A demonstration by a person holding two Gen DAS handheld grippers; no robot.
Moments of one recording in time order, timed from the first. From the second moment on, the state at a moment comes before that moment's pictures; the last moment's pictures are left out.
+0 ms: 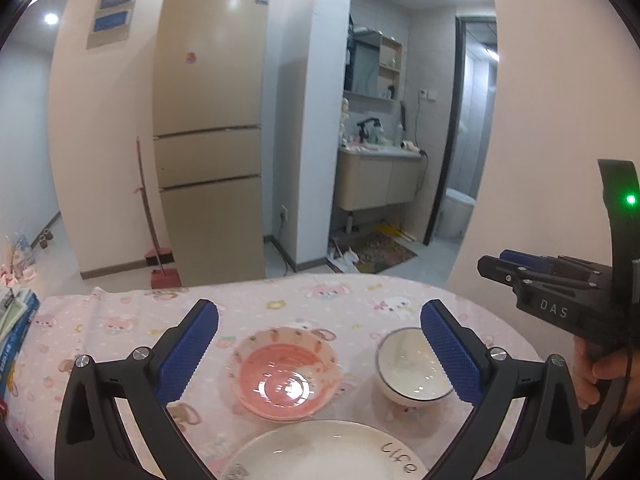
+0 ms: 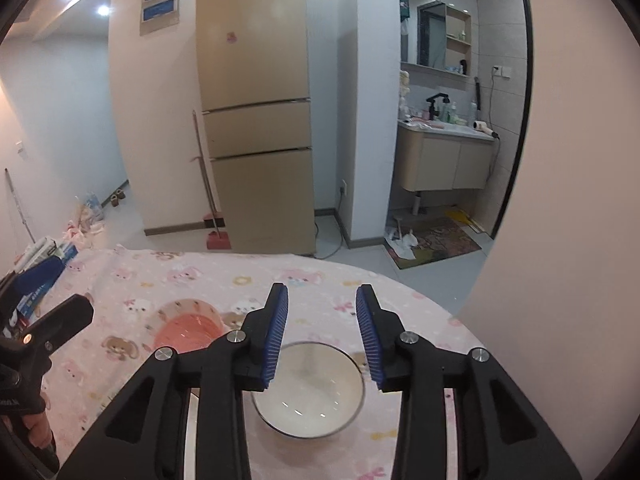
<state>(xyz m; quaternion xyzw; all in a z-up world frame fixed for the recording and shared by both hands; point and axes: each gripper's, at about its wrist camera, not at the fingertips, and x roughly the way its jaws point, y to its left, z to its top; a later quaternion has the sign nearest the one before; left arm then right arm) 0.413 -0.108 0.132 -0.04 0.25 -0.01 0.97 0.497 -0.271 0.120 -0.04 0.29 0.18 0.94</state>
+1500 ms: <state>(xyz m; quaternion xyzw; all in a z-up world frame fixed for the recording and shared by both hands) 0.516 -0.171 -0.006 -0.04 0.48 -0.10 0.87 0.551 -0.295 -0.020 -0.04 0.47 0.18 0.87</state>
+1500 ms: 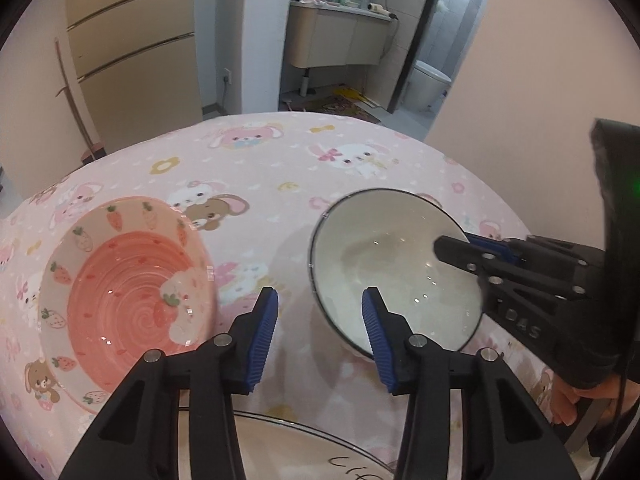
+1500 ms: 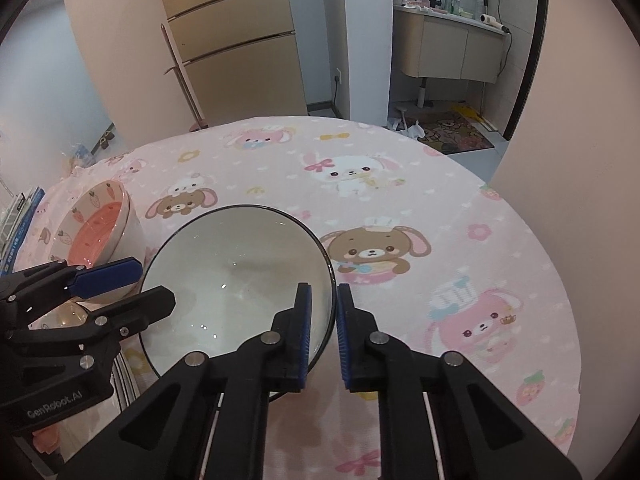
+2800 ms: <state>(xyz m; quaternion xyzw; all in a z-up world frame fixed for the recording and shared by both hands) 0.547 -0.177 -0.006 -0.02 0.52 -0.11 0.85 0.553 -0.297 -0.026 -0.04 0.46 0.18 0.87</state>
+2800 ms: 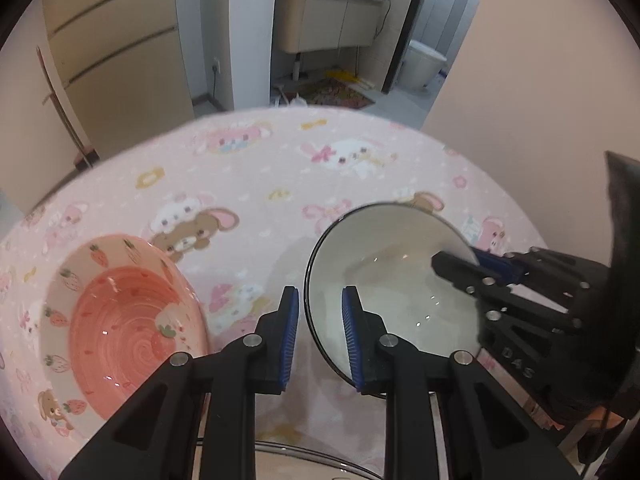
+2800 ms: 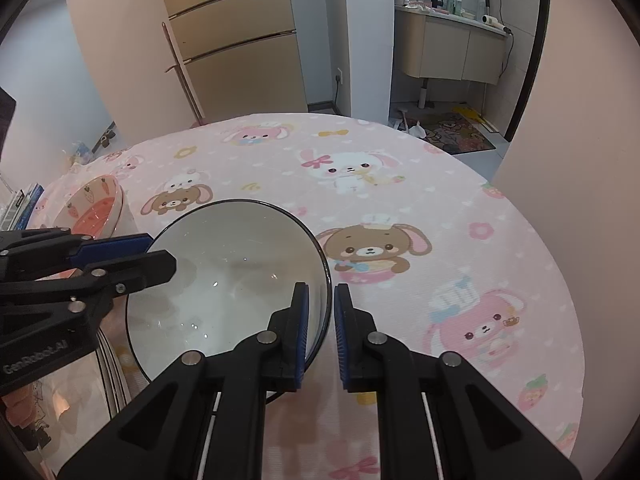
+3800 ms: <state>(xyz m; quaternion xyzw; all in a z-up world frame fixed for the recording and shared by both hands) 0.544 -0.206 -0.006 0.06 0.51 -0.10 0.86 0.559 -0.316 -0.027 0.04 0.47 0.18 0.86</state>
